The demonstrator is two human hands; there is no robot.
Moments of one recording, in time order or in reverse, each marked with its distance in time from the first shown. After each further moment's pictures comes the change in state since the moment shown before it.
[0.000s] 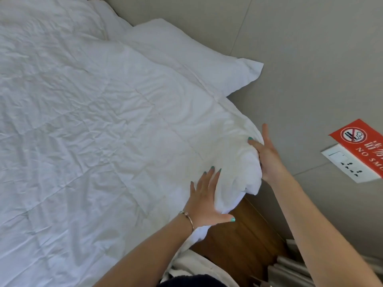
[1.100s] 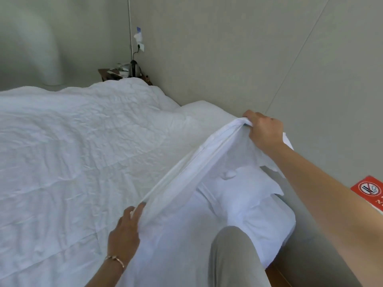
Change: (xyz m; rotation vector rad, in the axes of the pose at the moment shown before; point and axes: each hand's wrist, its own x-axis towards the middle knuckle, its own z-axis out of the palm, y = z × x) left_hand -0.241 -0.243 -0.187 0.192 0.480 -0.450; right_hand -0.080 -0.149 0.230 -1.497 0.430 -1.052
